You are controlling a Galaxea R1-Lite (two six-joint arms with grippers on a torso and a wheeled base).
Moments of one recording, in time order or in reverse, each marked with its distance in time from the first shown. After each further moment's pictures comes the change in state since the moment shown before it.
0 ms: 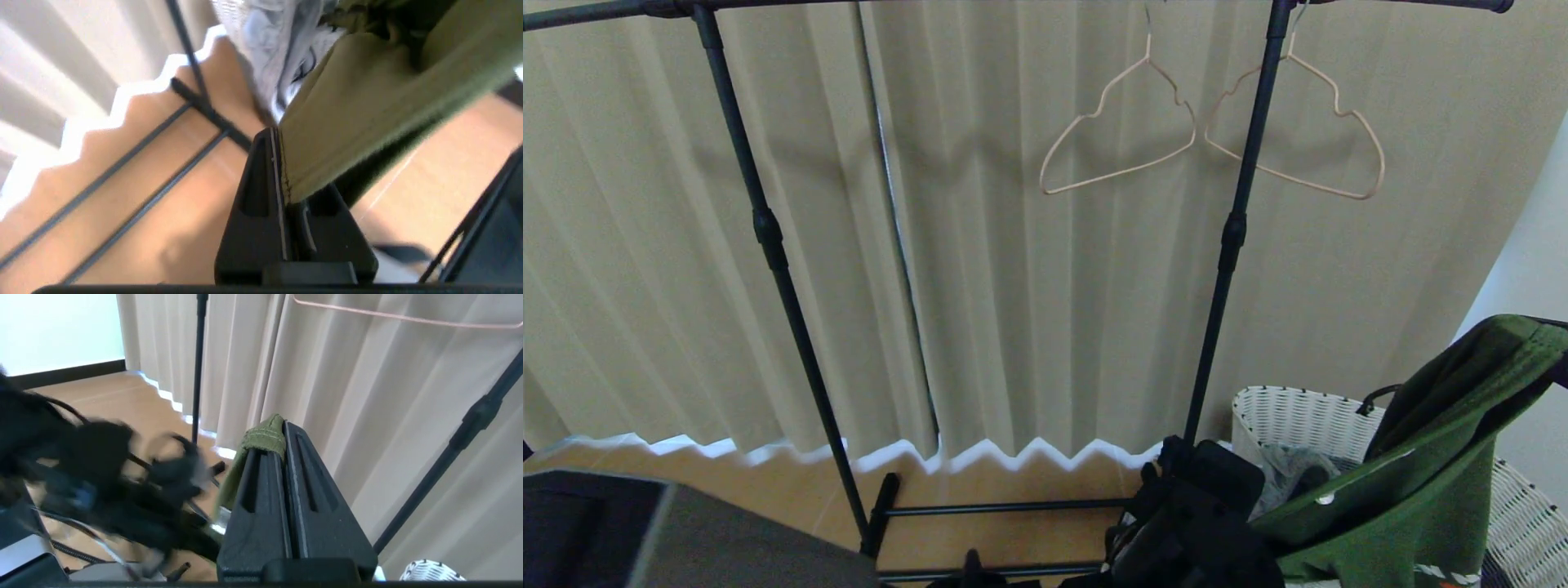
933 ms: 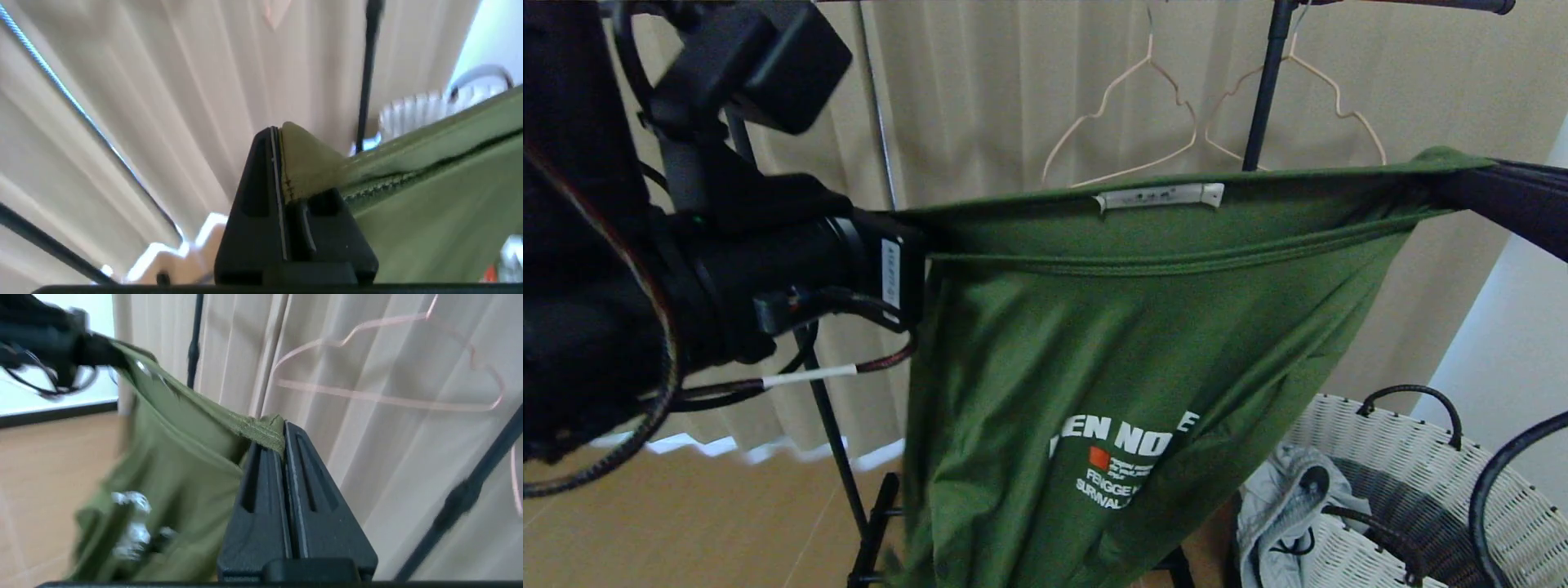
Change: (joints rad) left arm 0.437 -0.659 -0.103 0.368 -0.020 0.315; right arm 0.000 0.226 -0.179 -0.208 -0.001 0.014
